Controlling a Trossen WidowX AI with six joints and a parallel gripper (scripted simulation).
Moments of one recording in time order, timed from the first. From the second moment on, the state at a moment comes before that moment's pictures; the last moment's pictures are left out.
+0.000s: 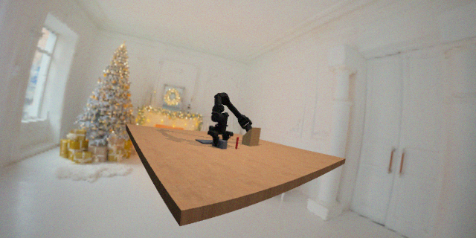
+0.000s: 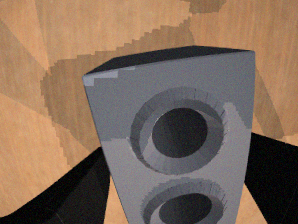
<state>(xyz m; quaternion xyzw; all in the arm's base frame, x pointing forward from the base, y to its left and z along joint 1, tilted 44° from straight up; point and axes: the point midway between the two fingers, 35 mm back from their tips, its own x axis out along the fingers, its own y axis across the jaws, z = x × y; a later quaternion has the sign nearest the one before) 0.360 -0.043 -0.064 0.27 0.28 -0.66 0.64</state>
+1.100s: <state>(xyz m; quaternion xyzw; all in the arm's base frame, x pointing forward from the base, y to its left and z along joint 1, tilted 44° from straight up) 0.365 -0.022 -0.044 0.27 0.29 -0.66 0.64</state>
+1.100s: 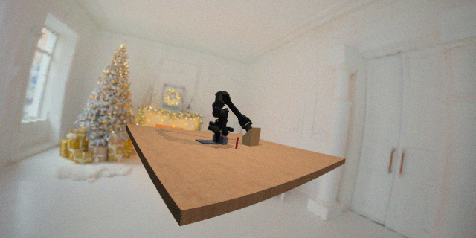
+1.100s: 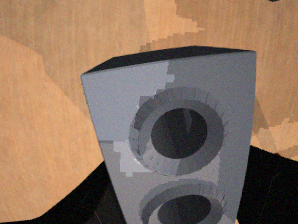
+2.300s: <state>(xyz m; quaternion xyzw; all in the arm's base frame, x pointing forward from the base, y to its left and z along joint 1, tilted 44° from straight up) 0.371 0.046 0.032 0.27 0.28 -0.66 0.64</state>
